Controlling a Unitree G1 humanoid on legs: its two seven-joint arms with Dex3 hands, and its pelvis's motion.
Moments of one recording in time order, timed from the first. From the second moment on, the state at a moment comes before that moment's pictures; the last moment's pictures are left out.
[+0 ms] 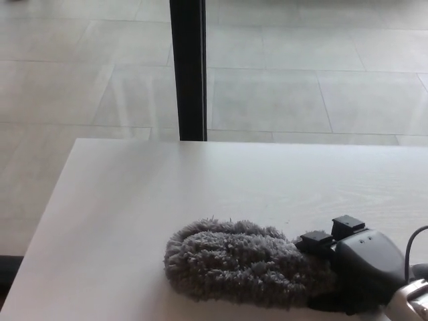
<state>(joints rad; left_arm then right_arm) 0.01 0.61 0.50 1.28 -0.17 -0.08 -0.13 -0.52 -0.59 0.80 0.76 -0.67 -0.38 -0.55</state>
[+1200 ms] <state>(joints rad) -0.04 0.65 0.48 1.27 -0.17 -0.08 -0.18 -0.58 -0.54 1.05 0.79 -1.00 -0.39 -1.01</state>
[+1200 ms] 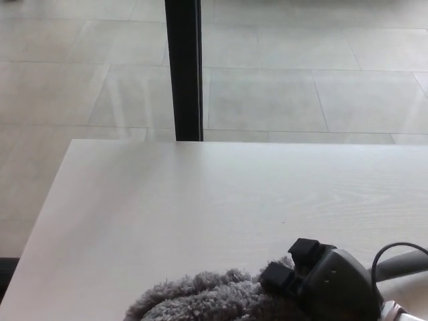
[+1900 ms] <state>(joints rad) -0.04 0.65 0.49 1.29 -0.18 -0.08 -0.18 -0.61 -0.51 1.02 0.84 -1.04 -0.37 -0.95</state>
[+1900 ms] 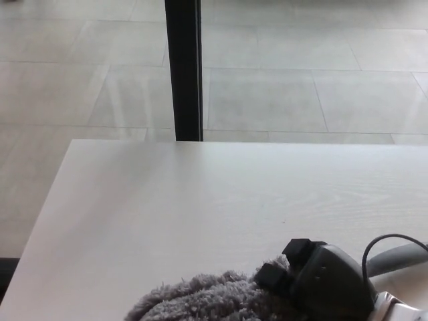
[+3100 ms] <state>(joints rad) 0.02 0.63 0.52 1.29 -0.21 -0.13 -0.21 -0.57 -0.72 0.39 1.30 -0.76 0.00 -0.62</state>
